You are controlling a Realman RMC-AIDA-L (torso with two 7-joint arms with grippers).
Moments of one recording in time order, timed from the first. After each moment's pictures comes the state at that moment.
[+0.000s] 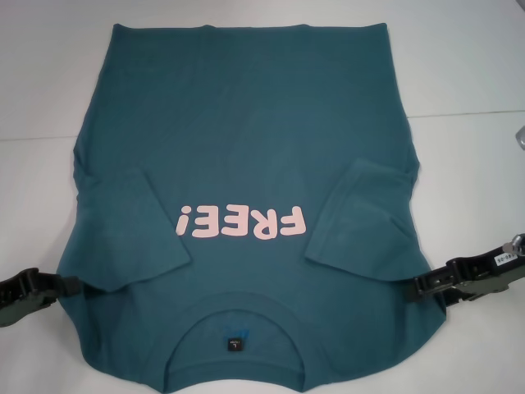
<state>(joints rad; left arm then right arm) -0.47 -2.07 0.40 0.78 2.34 1.48 -2.35 0.71 1.91 -0.73 -0.59 -2.52 -1.49 2.47</state>
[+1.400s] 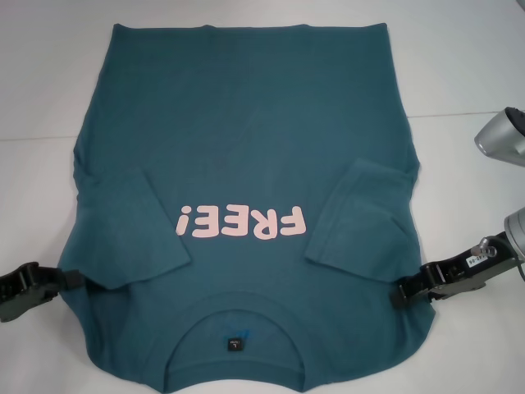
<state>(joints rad) -0.47 -2.07 0.40 0.78 2.31 1.49 -2.35 0.77 1.96 -0.75 -0.59 -2.60 -1.45 2.48</state>
